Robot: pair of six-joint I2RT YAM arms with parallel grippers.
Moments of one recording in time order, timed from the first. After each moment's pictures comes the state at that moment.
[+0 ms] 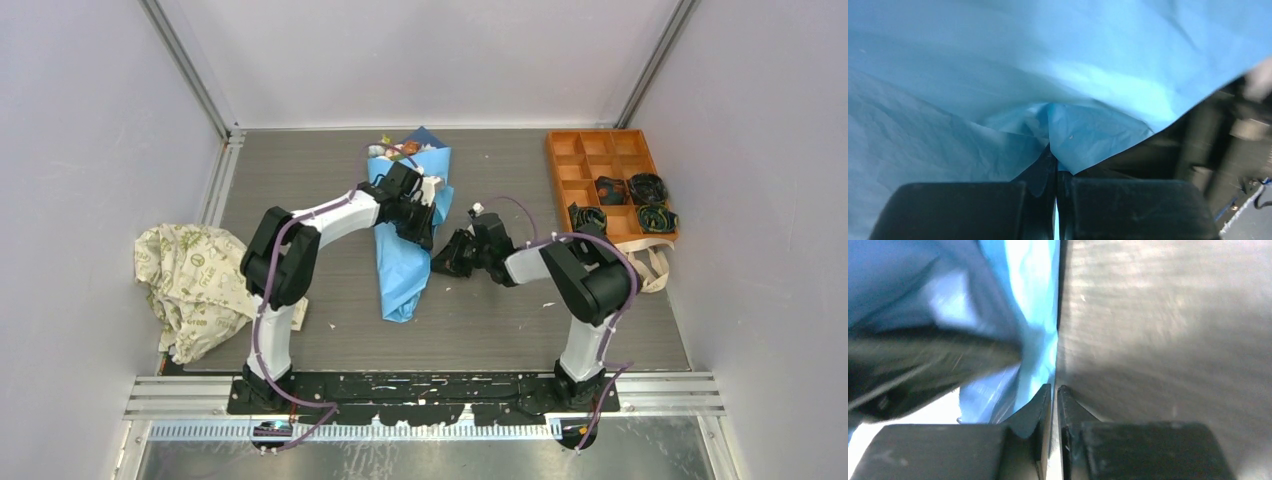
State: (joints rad) left arm -0.60 2.03 1.49 -0.43 0.41 -0.18; right arm 0.49 1.86 0.73 0.49 -0.46 0.97
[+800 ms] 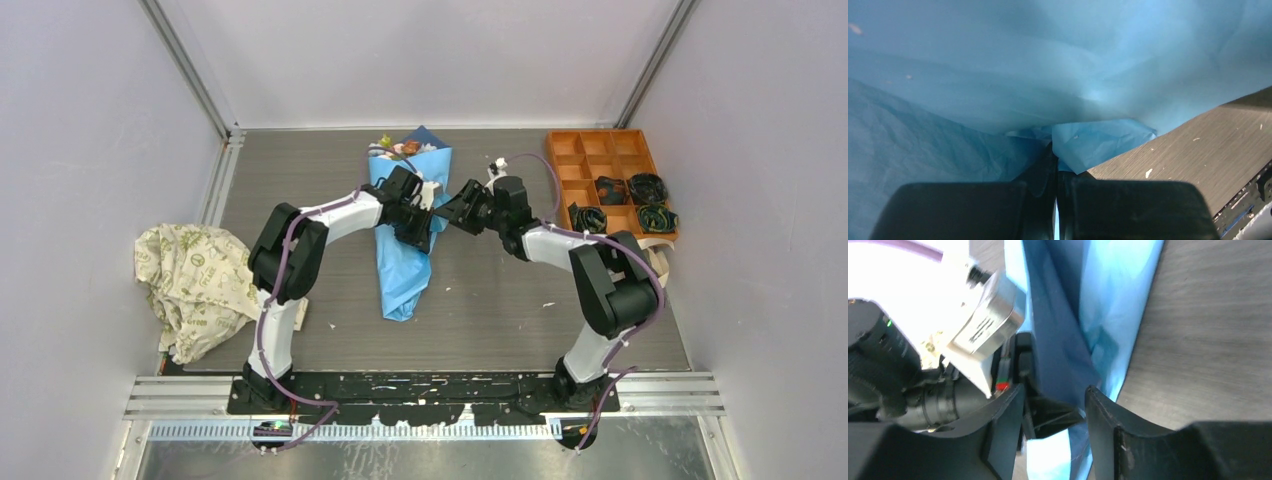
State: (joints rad) left arm -0.59 2.11 1.51 -0.43 0.39 -0.15; right arm 0.37 1.68 0.85 0.40 -0.36 0.89
